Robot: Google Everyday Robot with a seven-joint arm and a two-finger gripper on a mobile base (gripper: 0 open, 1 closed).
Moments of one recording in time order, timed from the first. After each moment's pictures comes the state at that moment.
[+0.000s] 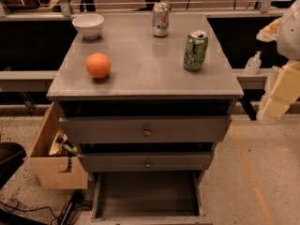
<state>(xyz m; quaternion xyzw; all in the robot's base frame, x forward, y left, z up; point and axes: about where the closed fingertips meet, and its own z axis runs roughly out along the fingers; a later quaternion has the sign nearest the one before) 0.438 -0.212 0.992 -0.60 0.78 -0.05 0.18</state>
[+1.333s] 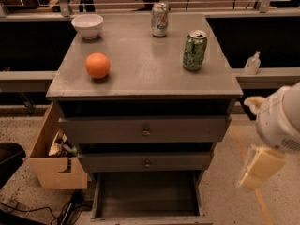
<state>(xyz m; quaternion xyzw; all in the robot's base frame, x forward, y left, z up) 0.381 -0.202 0.874 -0.57 0.80 -0.02 0.18</state>
